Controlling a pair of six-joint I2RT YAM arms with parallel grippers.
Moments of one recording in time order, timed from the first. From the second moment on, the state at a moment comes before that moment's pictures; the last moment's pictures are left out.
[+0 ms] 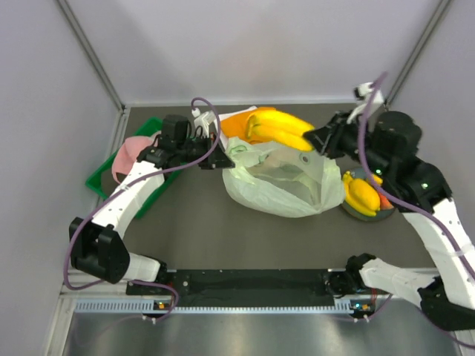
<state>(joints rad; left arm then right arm) -0.34 1.38 1.18 -0.40 0.74 -0.42 0.45 0.97 1.49 -0.67 -0.09 0.40</state>
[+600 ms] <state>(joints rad) -0.34 1.38 1.18 -0.40 0.72 -0.42 0.66 1.06 1.32 -0.79 0.16 0.43</state>
